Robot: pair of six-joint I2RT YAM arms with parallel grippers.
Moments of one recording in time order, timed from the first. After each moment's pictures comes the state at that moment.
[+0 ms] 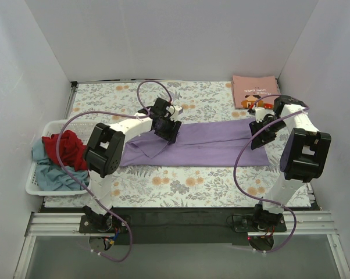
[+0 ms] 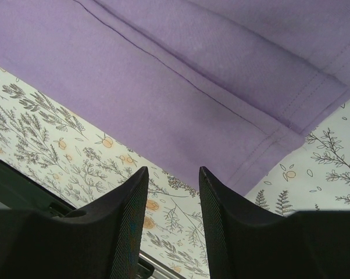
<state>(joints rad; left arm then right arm) -0.53 2.03 1.44 -0.45 0.22 0.02 -0.18 1.81 1.38 -1.11 -0.44 -0.66</state>
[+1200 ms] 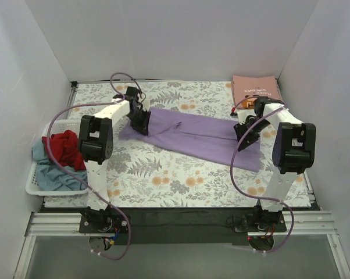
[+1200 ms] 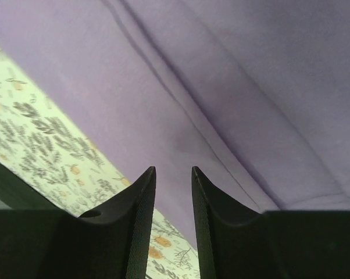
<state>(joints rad) -0.24 2.08 1.50 -0.75 0.32 0.06 -0.02 1.93 1.38 -1.05 -0.44 -0.63</state>
